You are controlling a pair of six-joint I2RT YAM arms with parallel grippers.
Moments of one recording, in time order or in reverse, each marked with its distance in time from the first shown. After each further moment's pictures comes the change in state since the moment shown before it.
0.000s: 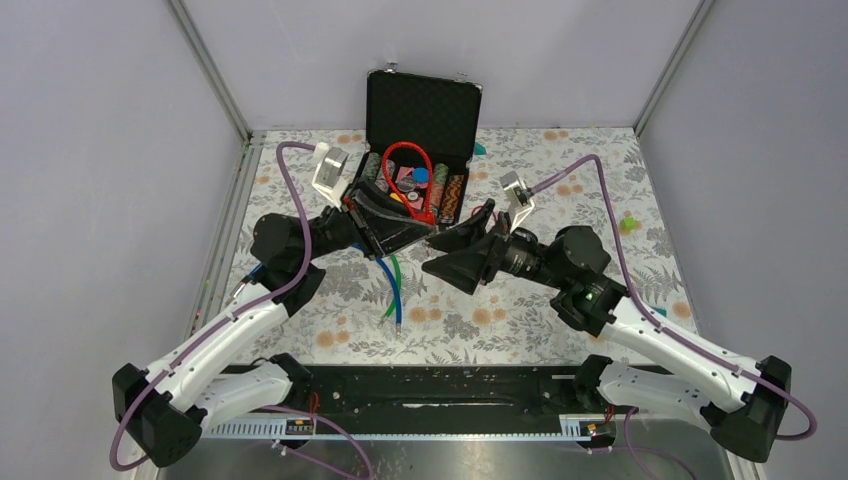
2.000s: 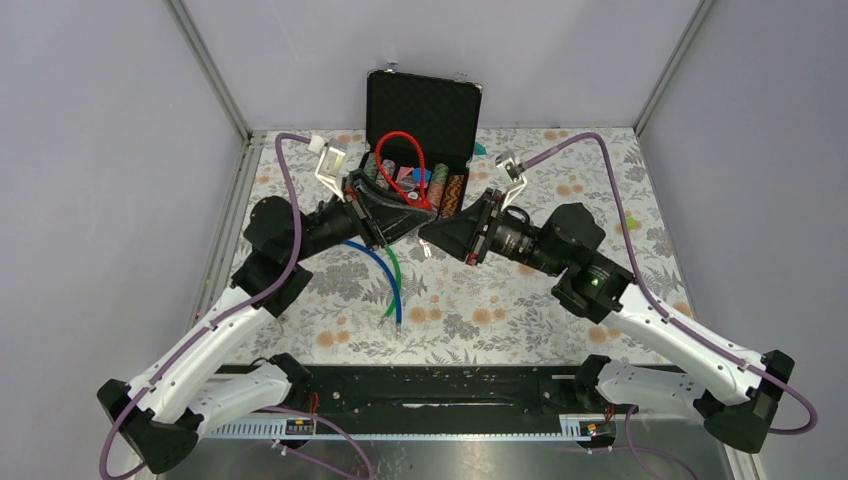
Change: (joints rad) left arm -0.002 -0.040 0.119 -0.335 -0.109 0.141; right arm 0.002 0.073 0.187 -0.189 0.096 0.005
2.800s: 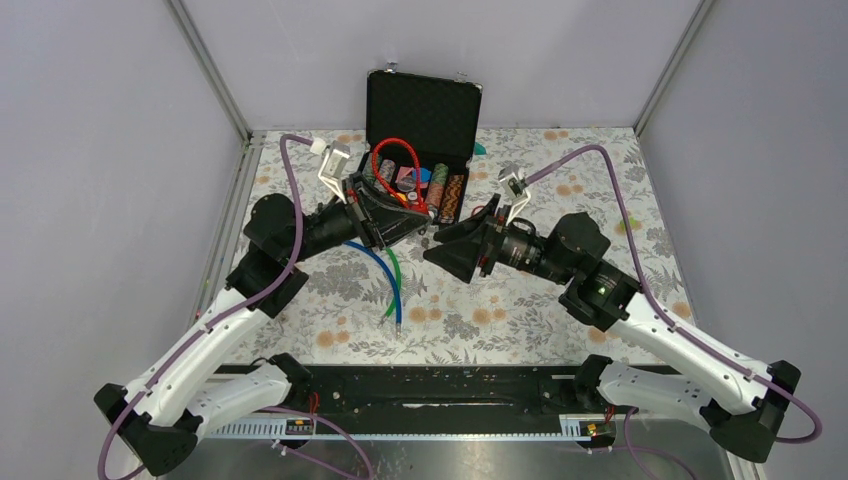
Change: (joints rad) left arm 0.000 -0.010 0.031 -0.192 -0.045 0.084; right arm -0.008 -0.072 -0.061 -0.097 -0.011 -0.109
